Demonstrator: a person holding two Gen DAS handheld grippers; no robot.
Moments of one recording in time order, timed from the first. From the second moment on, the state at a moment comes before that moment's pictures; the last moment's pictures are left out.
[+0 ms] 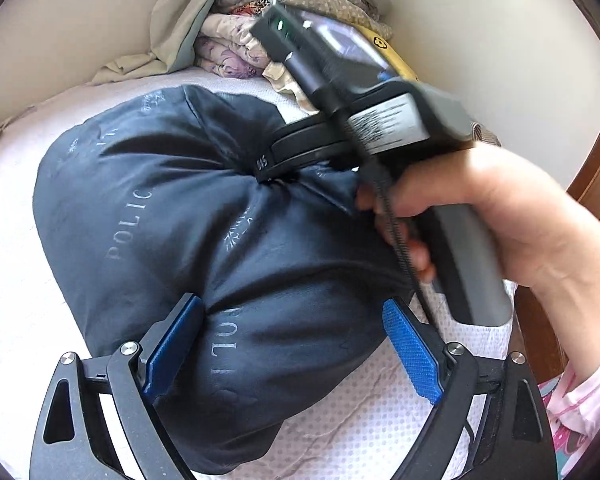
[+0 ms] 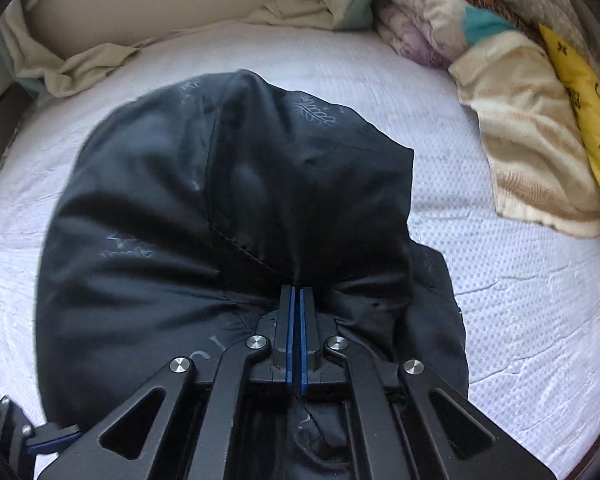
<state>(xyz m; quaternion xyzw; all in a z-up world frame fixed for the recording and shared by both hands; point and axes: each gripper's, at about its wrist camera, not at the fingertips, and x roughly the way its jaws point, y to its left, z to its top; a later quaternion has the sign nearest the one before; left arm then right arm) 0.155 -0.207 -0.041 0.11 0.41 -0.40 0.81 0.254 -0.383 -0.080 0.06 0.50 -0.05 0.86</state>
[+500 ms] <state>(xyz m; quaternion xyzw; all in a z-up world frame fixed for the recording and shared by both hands) 0.183 -0.160 0.004 0.02 0.41 -0.36 0.84 0.254 -0.401 -0.092 0.11 0.47 -0.06 0.87</state>
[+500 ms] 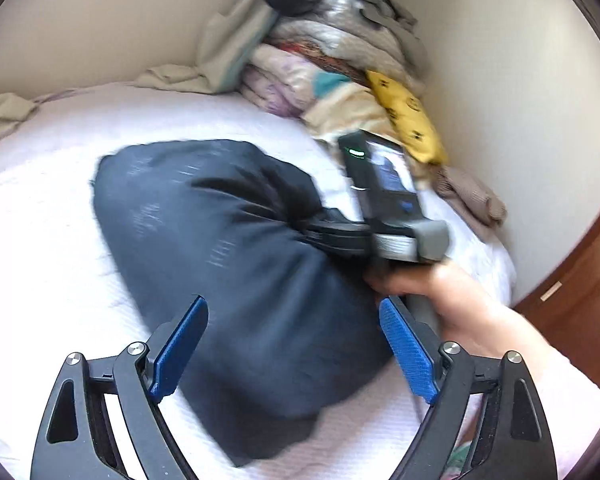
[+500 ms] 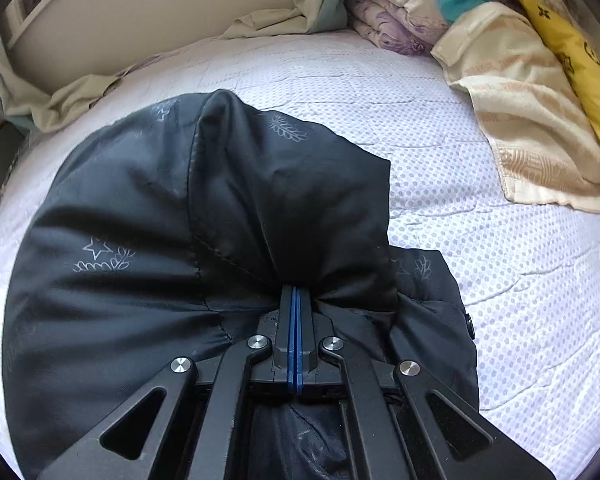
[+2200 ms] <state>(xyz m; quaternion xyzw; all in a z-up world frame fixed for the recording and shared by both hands) 0.236 -0.119 -0.022 -0.08 0.50 -0.33 0.80 0.177 -0.466 -0.120 0.32 0.54 0.08 0.78</state>
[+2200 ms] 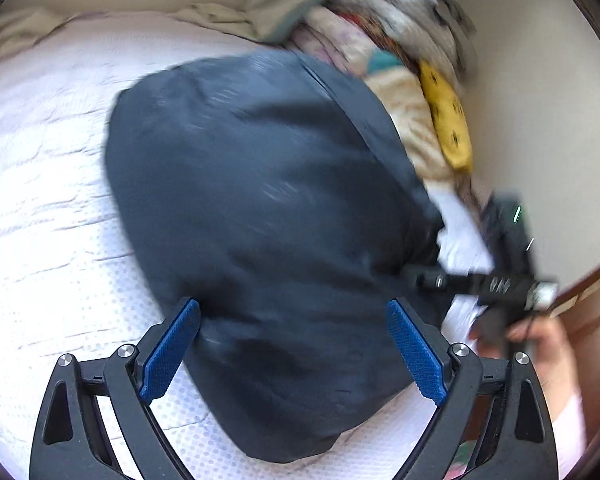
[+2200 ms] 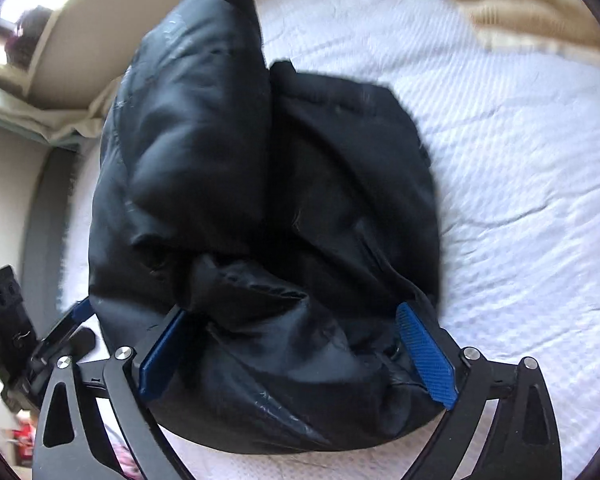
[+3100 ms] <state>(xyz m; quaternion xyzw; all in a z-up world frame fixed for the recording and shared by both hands) 0.262 -0.108 -0.087 -0.21 0.54 -0.34 0.74 0.180 -0.458 -0.144 0.36 0.50 0.14 0.77</state>
